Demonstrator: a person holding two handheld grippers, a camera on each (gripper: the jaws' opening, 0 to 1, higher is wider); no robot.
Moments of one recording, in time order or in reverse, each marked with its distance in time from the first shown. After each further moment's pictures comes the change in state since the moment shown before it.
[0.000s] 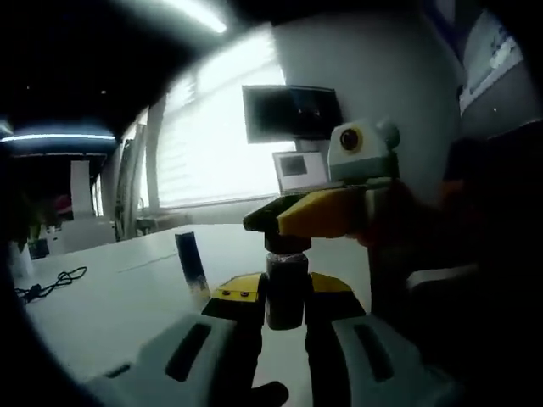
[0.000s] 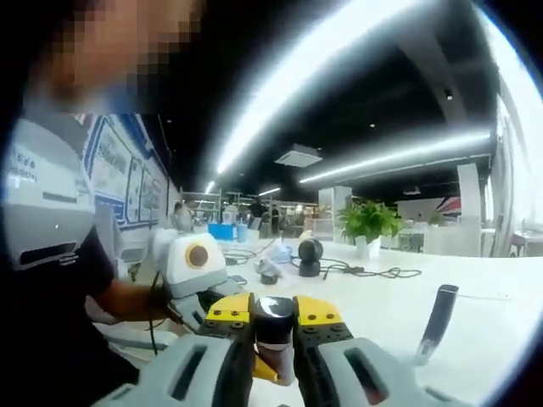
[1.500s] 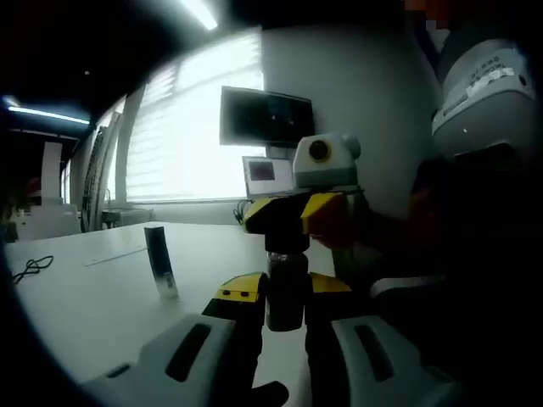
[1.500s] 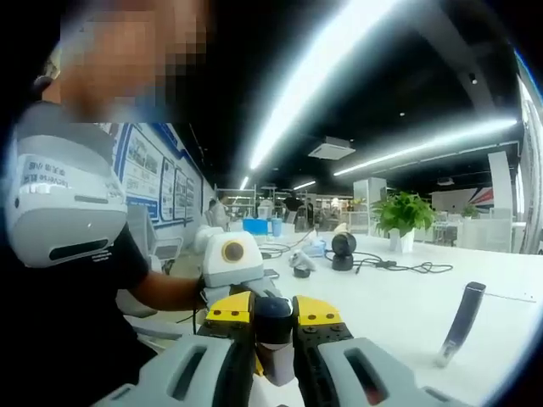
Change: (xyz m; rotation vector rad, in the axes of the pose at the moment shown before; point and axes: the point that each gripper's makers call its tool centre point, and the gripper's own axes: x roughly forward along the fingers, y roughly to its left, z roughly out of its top) left arm -0.004 -0.015 0.000 -0.070 -0.032 -0.168; right arm -0.003 0.016 -0.003 0.017 0.031 0.173
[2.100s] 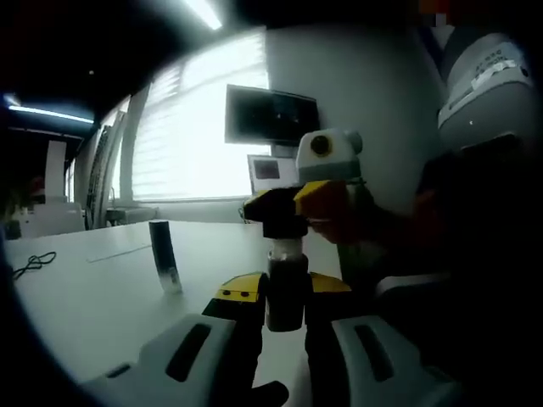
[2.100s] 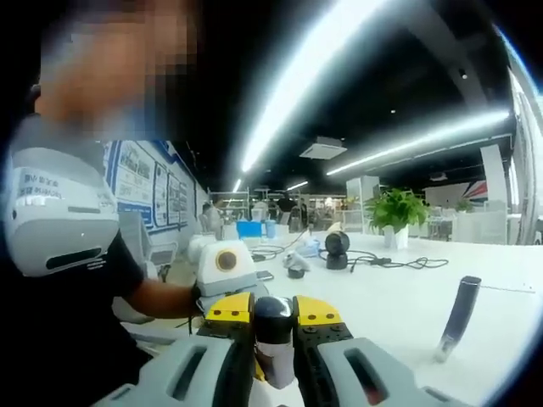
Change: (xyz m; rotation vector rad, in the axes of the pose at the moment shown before) left arm 0.000 0.006 -0.009 -0.006 0.001 0.030; right arm -0.001 -0.010 0.003 0.046 -0.013 -0.035
